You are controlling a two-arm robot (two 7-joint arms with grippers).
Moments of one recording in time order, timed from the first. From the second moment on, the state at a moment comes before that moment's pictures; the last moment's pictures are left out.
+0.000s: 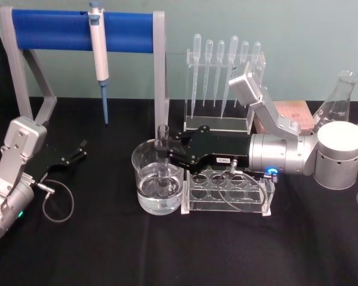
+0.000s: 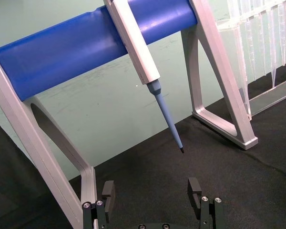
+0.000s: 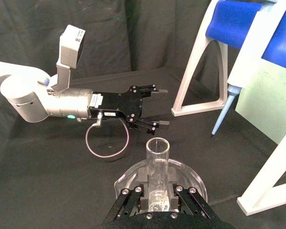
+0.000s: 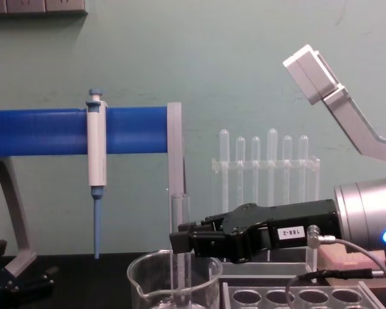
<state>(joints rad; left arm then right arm) -0.20 0.60 0.45 -1.41 -0.25 -0.12 0.03 0.67 0.46 -0.76 -1.27 0.56 0.10 0.81</state>
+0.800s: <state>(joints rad) -0.20 0.60 0.45 -1.41 -0.25 -0.12 0.03 0.67 0.46 -0.76 -1.27 0.56 0.10 0.80</state>
